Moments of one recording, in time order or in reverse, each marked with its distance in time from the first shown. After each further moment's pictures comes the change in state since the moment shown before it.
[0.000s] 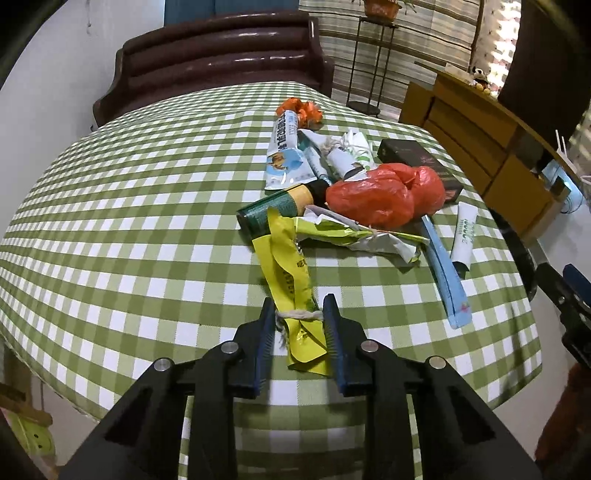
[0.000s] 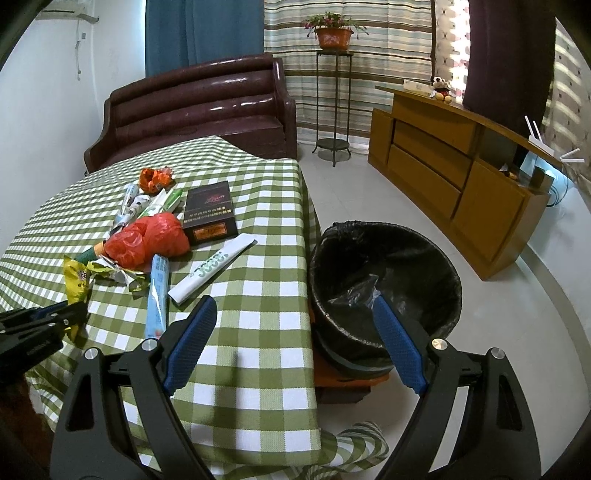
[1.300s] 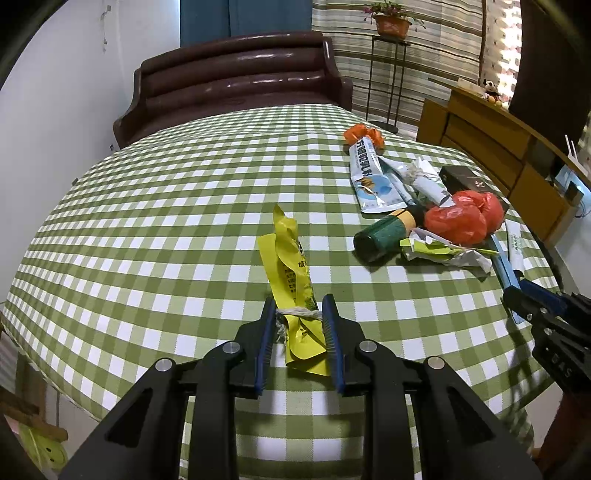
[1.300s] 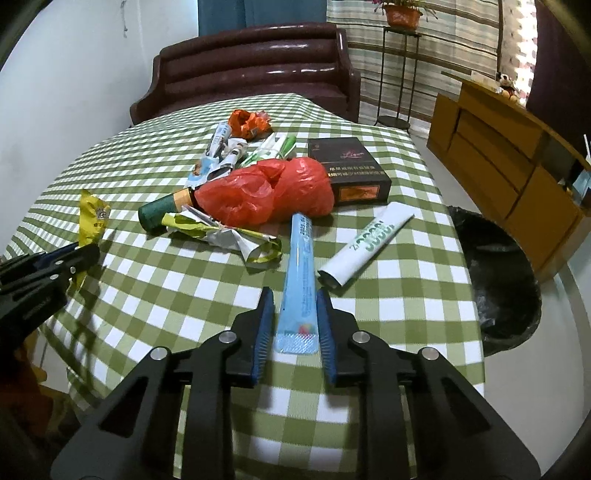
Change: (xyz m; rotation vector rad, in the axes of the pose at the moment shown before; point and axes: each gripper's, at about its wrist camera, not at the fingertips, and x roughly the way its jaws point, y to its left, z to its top) left arm -0.014 0.070 0.000 0.011 -0.090 0.069; right arm 0.030 0.104 -0.010 -0.137 0.128 0.149
